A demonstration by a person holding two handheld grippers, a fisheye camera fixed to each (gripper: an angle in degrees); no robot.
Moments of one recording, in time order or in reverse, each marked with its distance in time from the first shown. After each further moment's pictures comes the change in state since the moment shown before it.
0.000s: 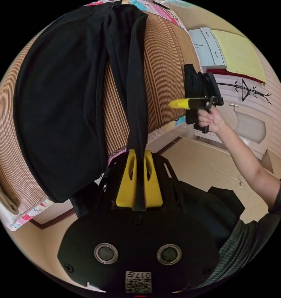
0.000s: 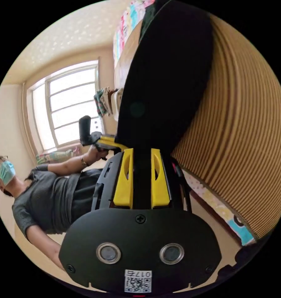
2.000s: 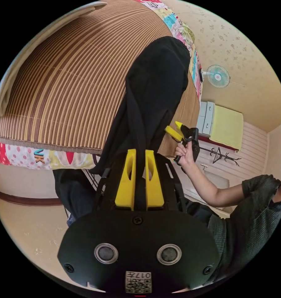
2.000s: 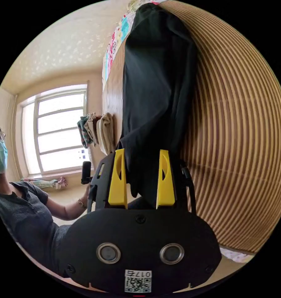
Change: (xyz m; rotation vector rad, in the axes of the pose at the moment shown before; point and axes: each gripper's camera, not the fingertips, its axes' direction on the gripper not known) left arm -0.167 0.248 -0.151 0.441 0.361 -0.406; right arm 0.137 -0.135 0.237 0.328 0.118 0.068
